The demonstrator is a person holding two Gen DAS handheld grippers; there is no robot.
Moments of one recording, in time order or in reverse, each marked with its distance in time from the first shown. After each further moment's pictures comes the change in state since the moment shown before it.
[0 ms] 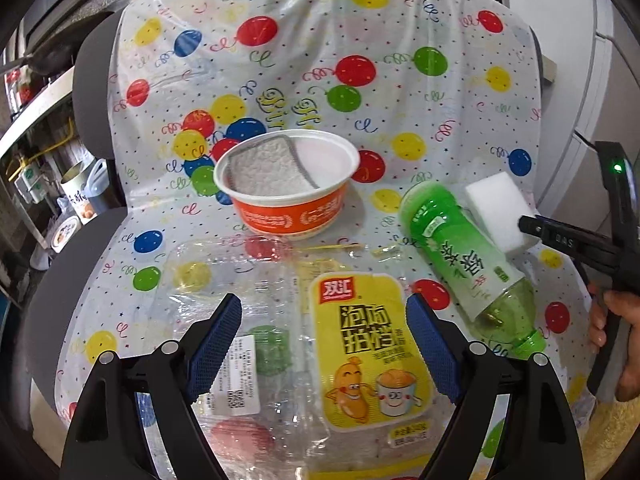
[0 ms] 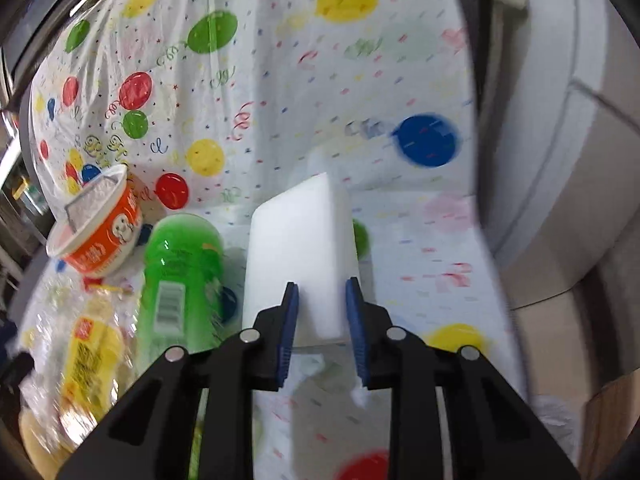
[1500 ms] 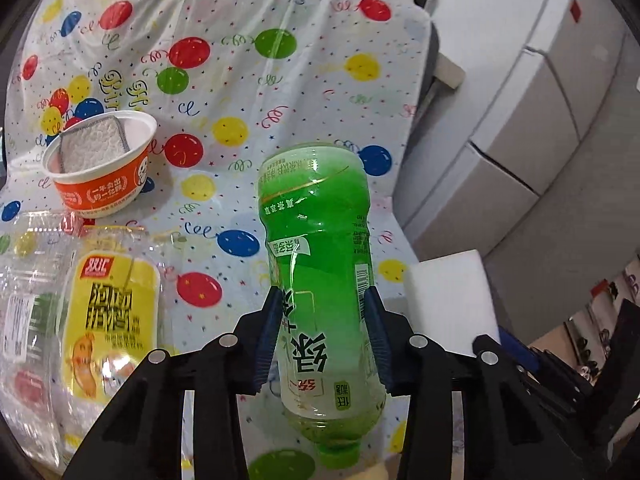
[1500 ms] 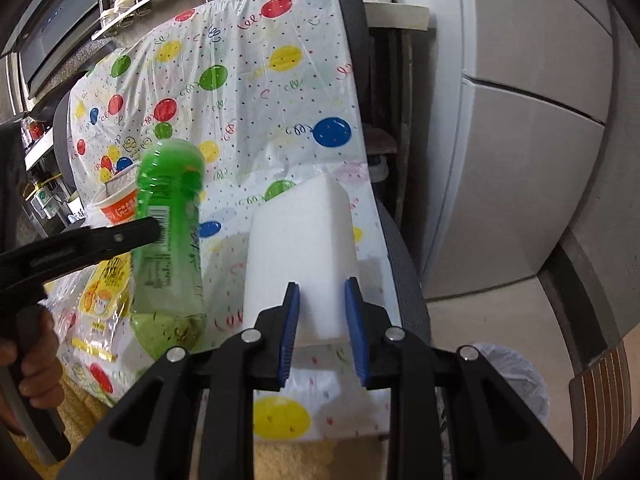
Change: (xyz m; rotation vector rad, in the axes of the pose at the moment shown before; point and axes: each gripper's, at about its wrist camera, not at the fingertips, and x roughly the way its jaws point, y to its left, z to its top) left arm -0.004 -0.139 -0.011 -0.100 0.020 -0.383; right arm -0.120 -0.062 -0.105 0.042 -0.113 0.004
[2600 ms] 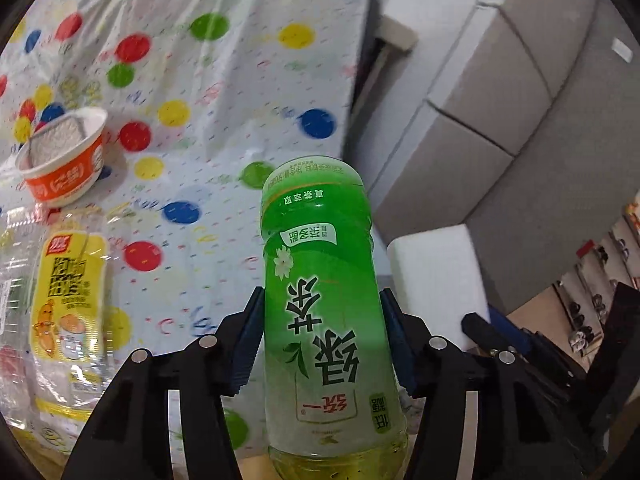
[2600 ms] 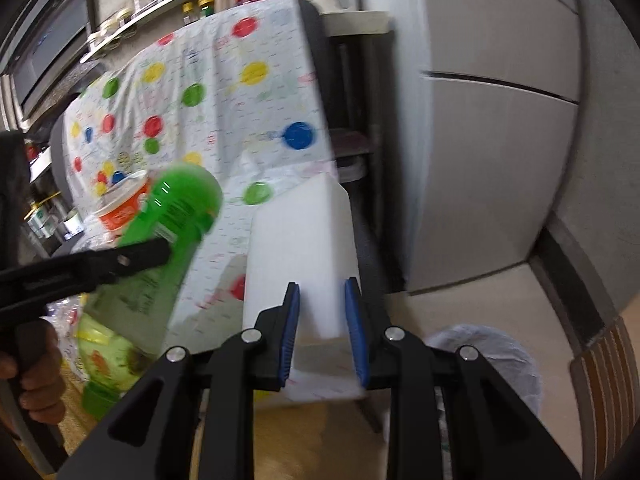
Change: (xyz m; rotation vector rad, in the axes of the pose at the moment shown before) left arm 0.003 -0.063 -0.030 0.101 0.057 -0.066; right arm -0.035 -0.043 -0.023 0.070 -0.046 -0.040
